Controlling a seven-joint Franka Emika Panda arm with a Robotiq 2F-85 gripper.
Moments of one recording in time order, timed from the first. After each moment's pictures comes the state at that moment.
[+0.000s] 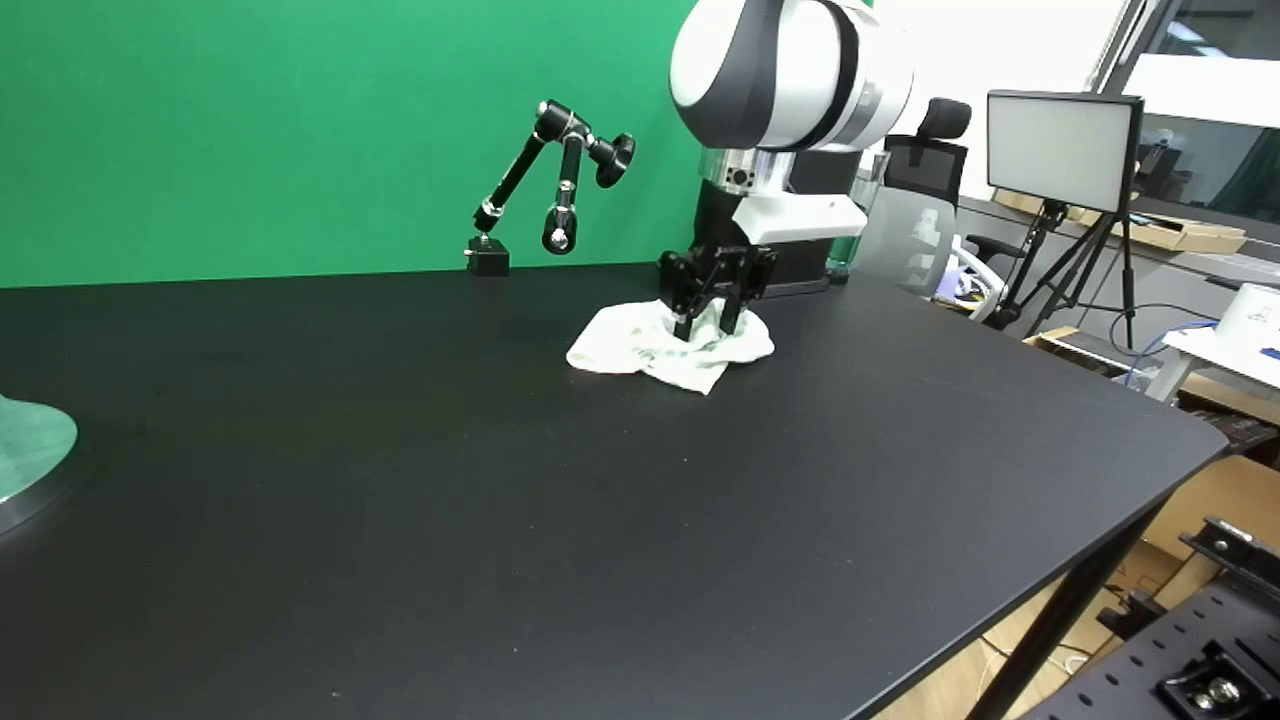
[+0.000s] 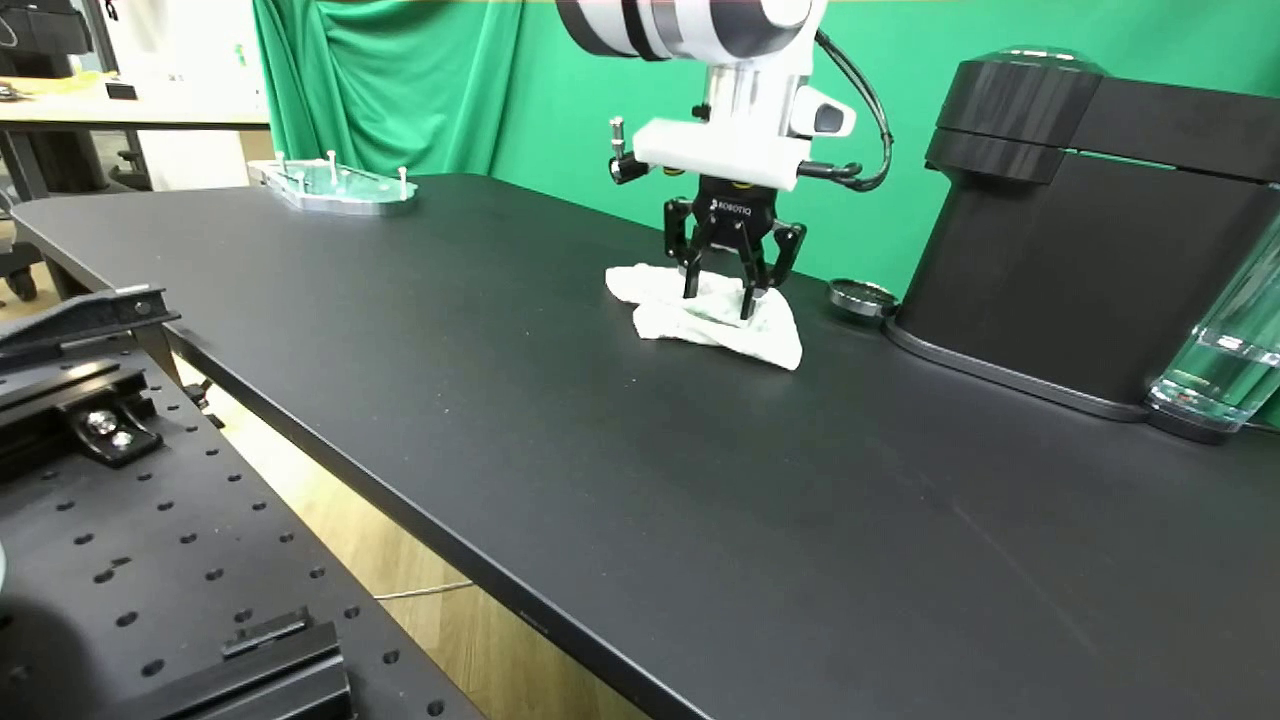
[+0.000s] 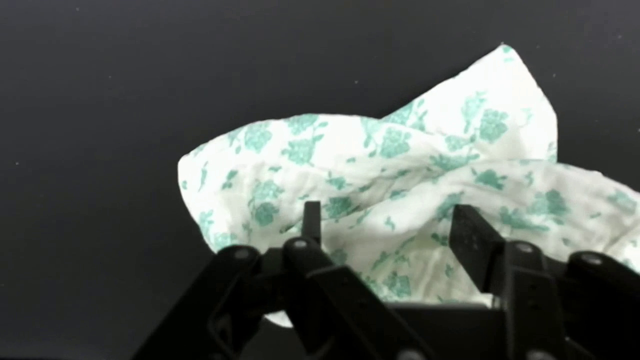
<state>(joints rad) -0.04 0.51 -0.03 -2.18 -0.03 2.80 -0.14</state>
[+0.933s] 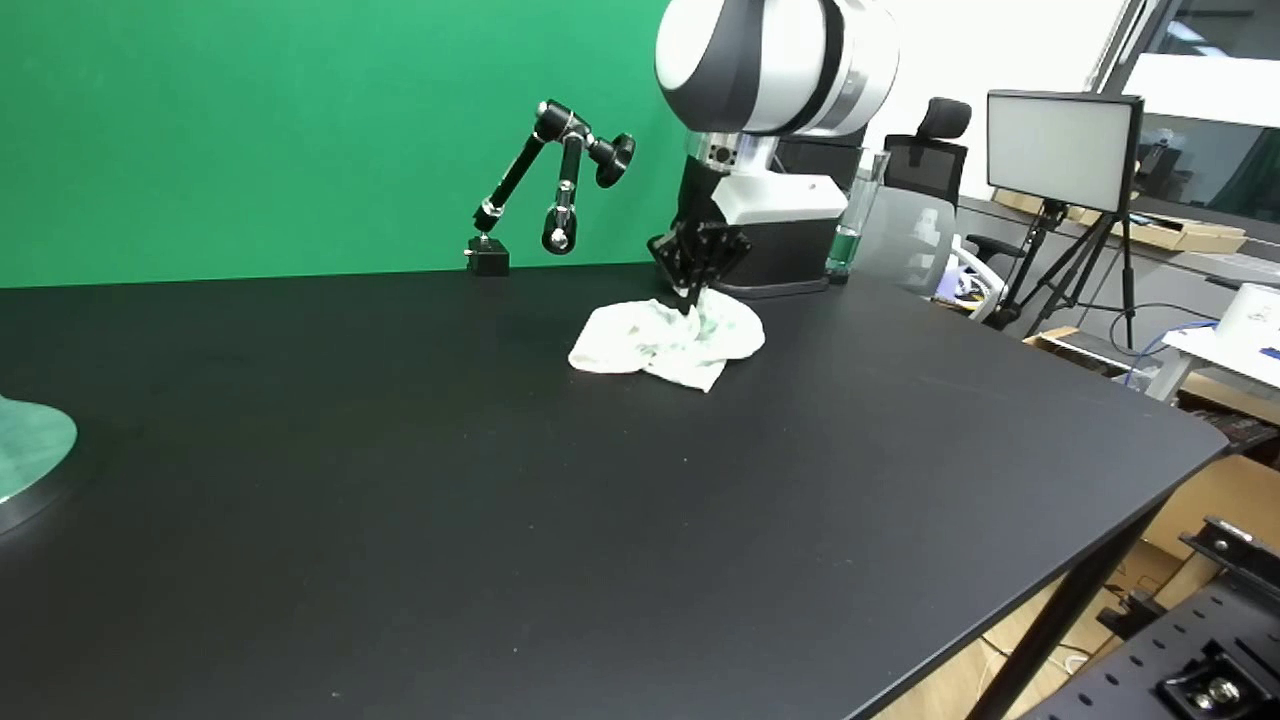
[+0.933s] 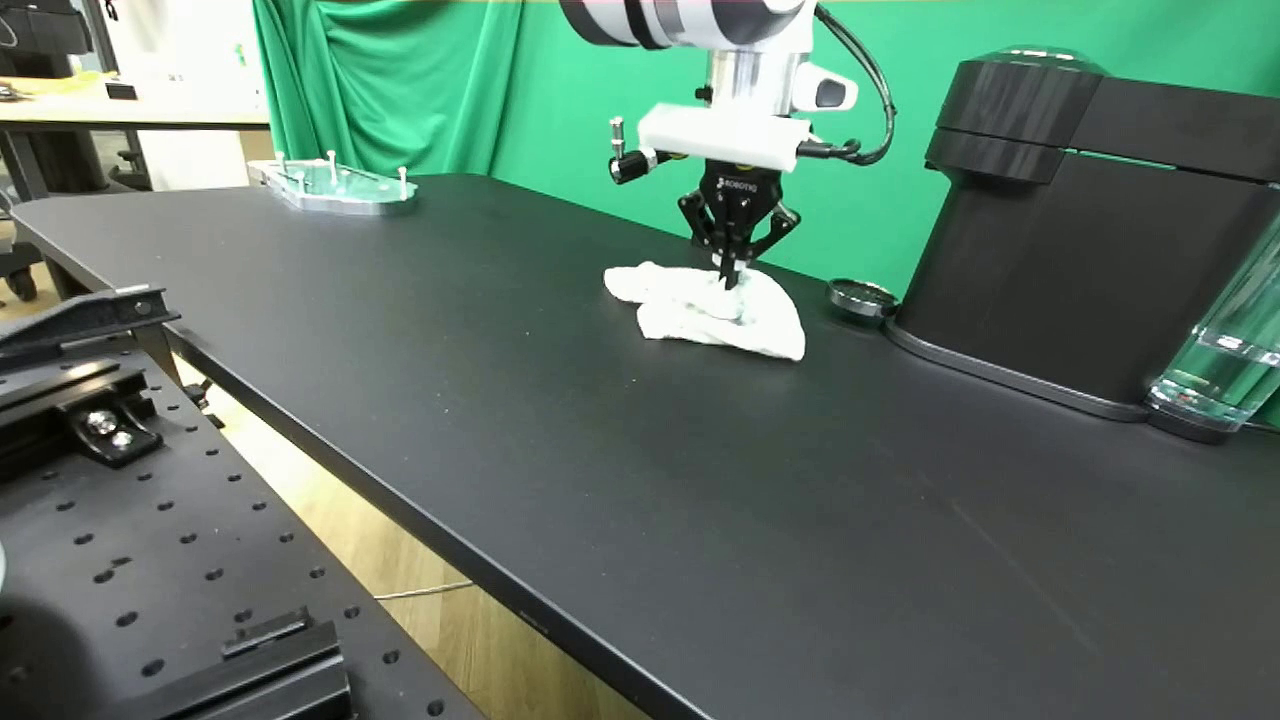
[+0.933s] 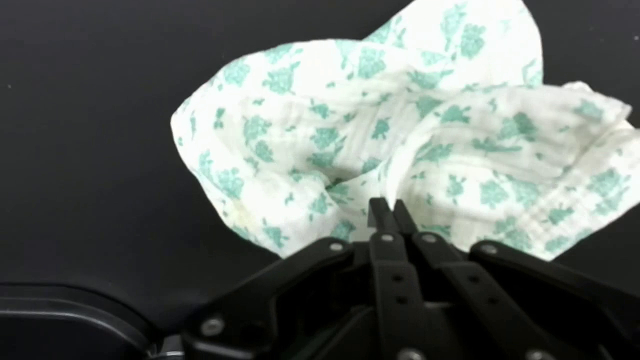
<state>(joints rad) -0.01 0.50 -0.03 -2.15 -0.03 2.86 -0.11</state>
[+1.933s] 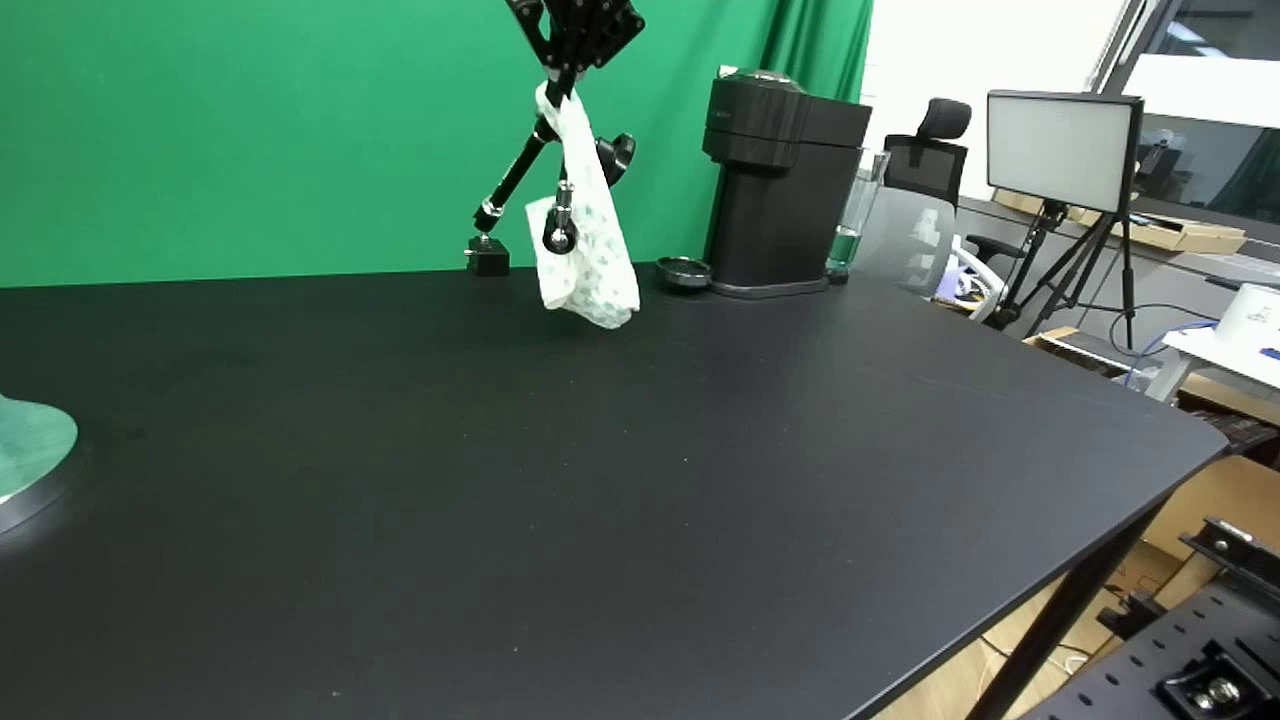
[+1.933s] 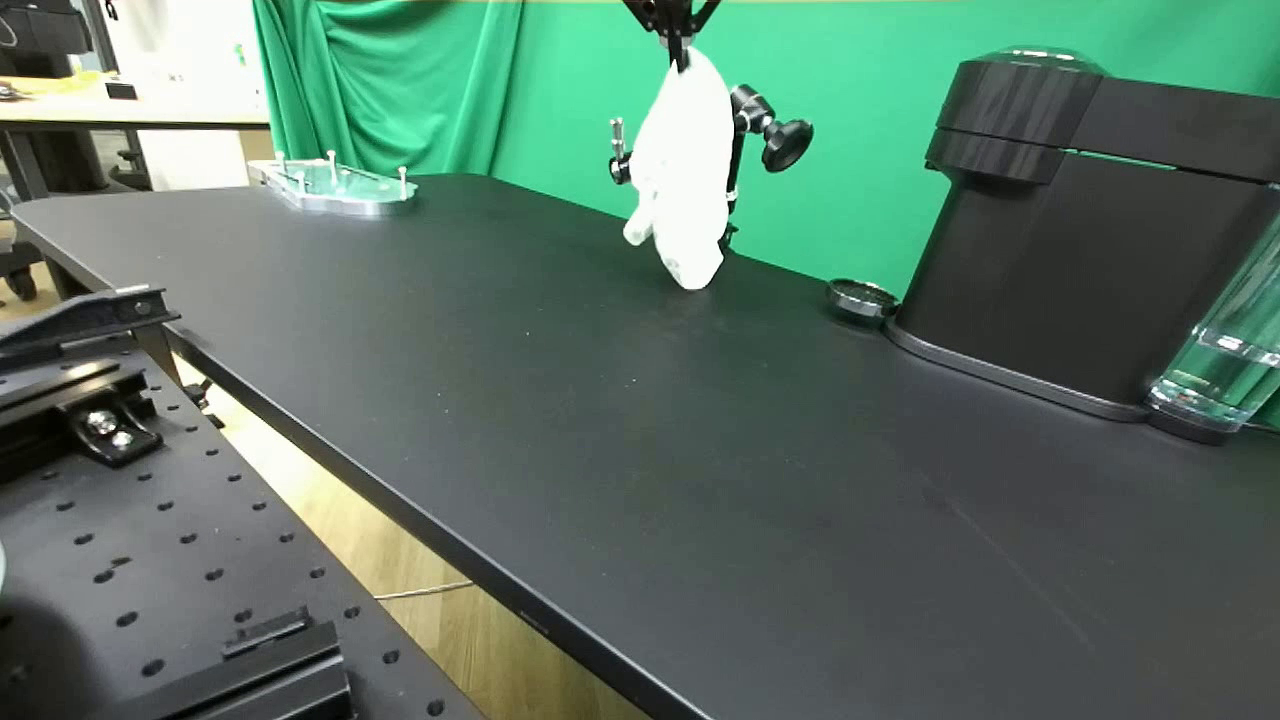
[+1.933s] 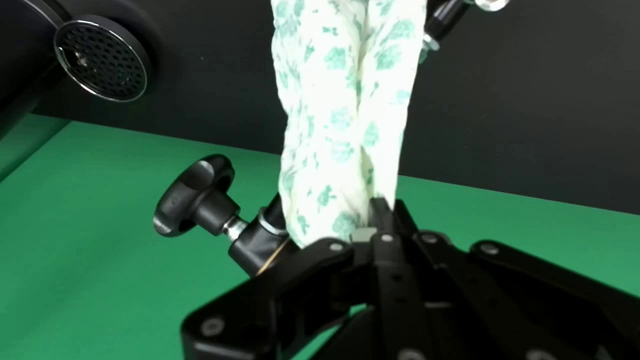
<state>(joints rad) 0.25 0.19 -0.08 -2.17 -0.18 2.88 0.11</state>
